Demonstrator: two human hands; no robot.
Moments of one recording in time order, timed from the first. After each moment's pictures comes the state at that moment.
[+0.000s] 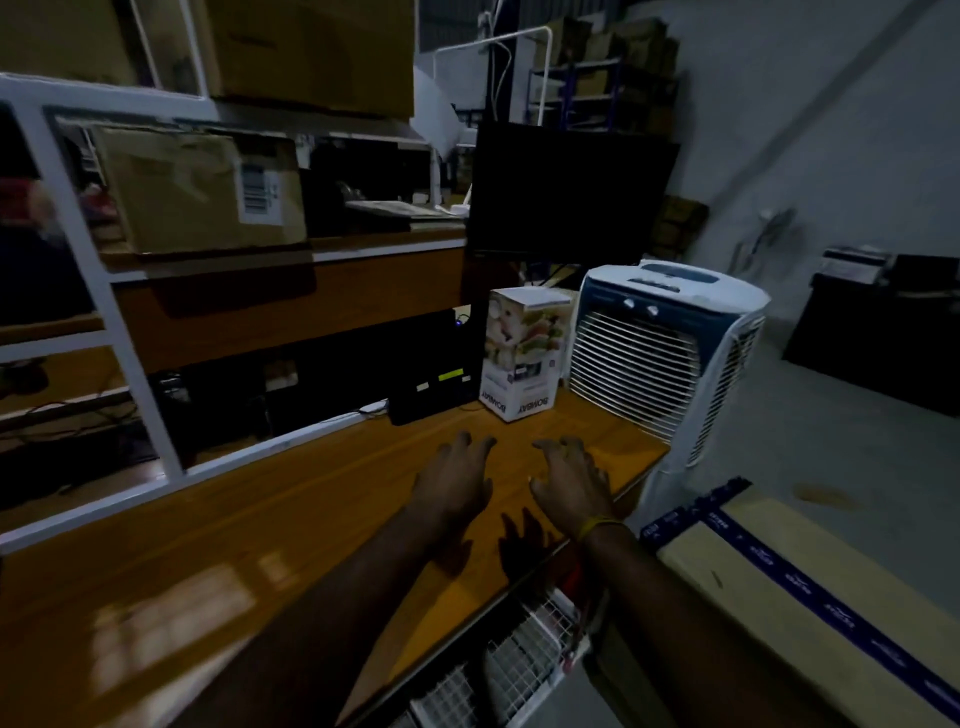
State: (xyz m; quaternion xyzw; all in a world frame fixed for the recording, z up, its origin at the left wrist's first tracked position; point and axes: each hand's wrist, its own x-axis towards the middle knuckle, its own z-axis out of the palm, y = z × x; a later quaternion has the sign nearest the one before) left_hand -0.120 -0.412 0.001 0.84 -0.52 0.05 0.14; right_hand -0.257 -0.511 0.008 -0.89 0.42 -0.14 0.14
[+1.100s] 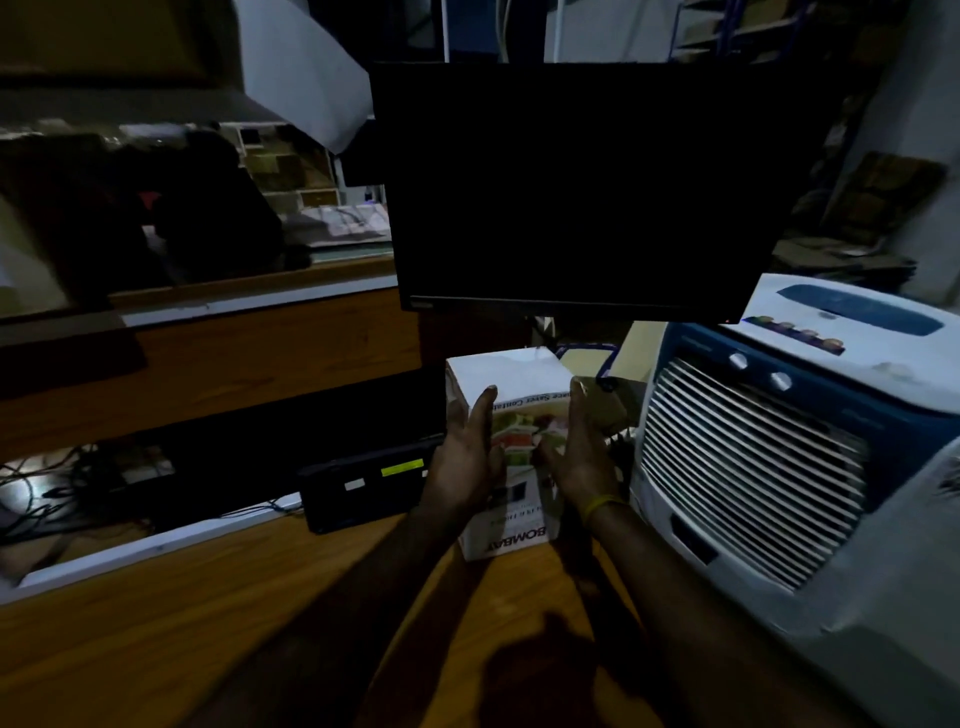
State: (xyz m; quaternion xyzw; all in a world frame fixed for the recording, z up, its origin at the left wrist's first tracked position) left_hand 0.015 -0.830 0.013 0.85 -0.39 0.07 0.35; right_hand -0.059 -0.986 -0.017 -0.85 0.24 -0.30 0.35
